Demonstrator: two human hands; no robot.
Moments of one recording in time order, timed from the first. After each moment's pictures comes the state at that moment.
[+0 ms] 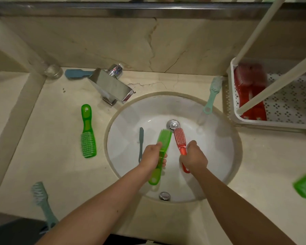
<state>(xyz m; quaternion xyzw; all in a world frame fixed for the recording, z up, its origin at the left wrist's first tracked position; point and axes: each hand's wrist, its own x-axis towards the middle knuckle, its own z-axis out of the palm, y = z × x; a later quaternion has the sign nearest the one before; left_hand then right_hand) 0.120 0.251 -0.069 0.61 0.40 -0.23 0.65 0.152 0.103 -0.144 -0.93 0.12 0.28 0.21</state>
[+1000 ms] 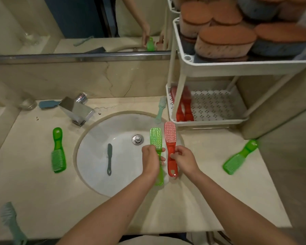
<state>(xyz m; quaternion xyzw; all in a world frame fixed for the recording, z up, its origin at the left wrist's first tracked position) 0.105 0.106 -0.004 0.63 0.32 -0.10 0.70 0.116 -0.012 -0.033 -0.80 0.16 0.16 0.55</state>
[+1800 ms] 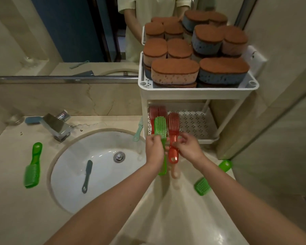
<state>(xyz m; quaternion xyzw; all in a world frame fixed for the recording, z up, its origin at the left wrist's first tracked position) 0.169 -0.003 0.051 0.61 0.25 -0.01 0.75 0.192 -0.118 0.041 -0.78 0.09 0.09 0.61</state>
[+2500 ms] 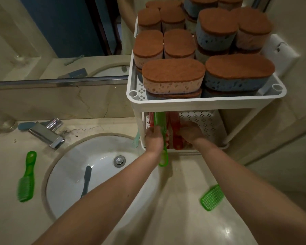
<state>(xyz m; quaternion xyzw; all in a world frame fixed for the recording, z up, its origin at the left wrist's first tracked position) 0.249 -0.002 0.041 0.61 0.30 -0.03 0.73 0.304 -0.126 0.019 -0.87 0.11 0.17 0.44</state>
